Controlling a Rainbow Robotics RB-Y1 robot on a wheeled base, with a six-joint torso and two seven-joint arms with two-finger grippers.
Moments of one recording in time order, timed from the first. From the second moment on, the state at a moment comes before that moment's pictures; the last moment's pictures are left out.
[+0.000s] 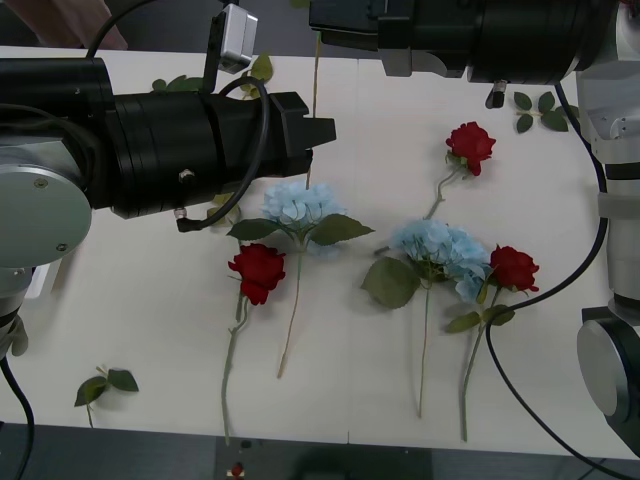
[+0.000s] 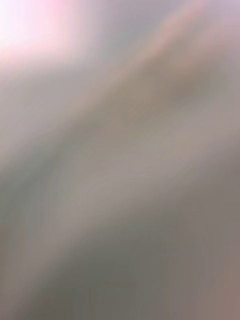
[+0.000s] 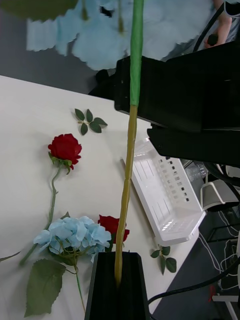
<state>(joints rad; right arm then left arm) -0.77 -0.33 -0.08 -1.69 -1.54 1.30 1.52 -0.44 0.52 -0.21 -2.21 1.06 1.02 -1.11</state>
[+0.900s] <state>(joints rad) -0.77 -0.33 -0.08 -1.69 -1.54 1.30 1.52 -0.37 0.86 0.27 -2.16 1.24 1.30 -1.12</state>
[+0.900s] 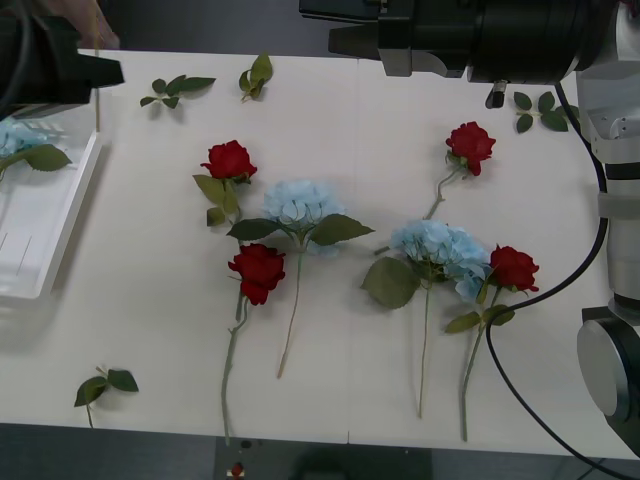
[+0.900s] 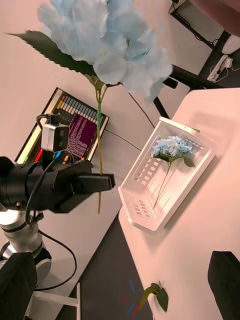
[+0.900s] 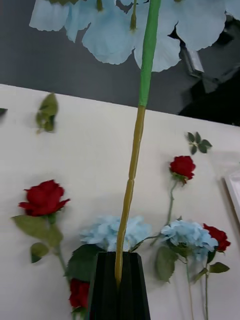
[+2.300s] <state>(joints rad) -0.53 -0.59 -0.10 -2.03 -1.04 1.74 0.83 0.09 0.95 0.52 -1.53 1.13 1.16 -1.70</state>
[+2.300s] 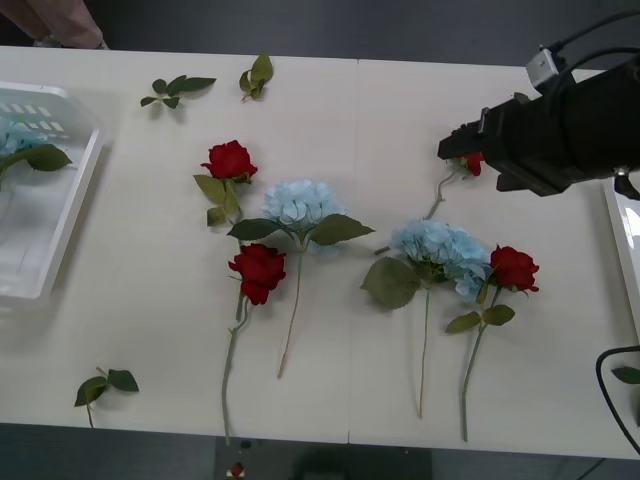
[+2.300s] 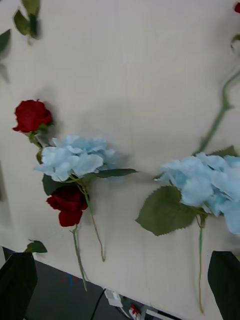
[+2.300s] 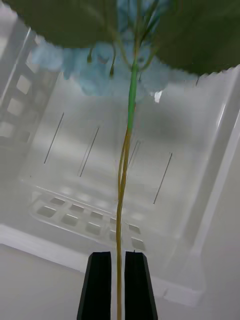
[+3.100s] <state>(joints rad) -0.31 -0.67 0.03 -2.10 -0.81 1.91 0.93 0.12 1.02 0.57 -1.54 1.44 1.17 -1.70</state>
